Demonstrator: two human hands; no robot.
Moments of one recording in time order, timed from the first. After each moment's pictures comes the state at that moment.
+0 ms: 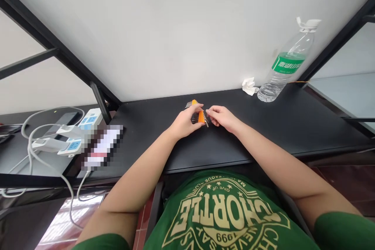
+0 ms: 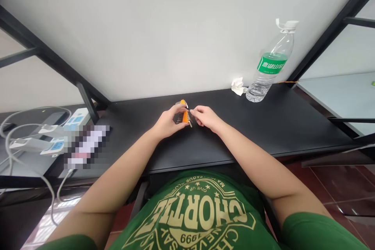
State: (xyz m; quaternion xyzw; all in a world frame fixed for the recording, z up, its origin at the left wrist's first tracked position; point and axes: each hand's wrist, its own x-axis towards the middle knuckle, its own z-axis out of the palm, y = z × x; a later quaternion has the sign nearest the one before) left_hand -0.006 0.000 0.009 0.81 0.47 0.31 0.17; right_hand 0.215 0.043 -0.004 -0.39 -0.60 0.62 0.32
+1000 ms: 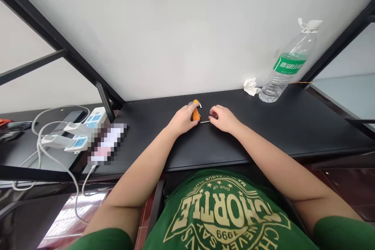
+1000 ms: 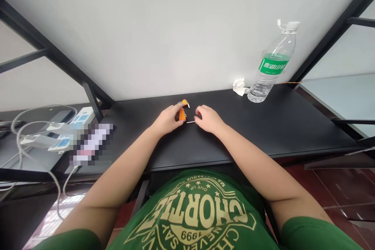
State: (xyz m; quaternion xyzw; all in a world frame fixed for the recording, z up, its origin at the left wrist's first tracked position) left_hand -0.019 0.010 0.001 0.81 0.54 0.22 0.07; right_hand 0.218 0.044 -0.013 -0.45 -0.83 0.22 0.25
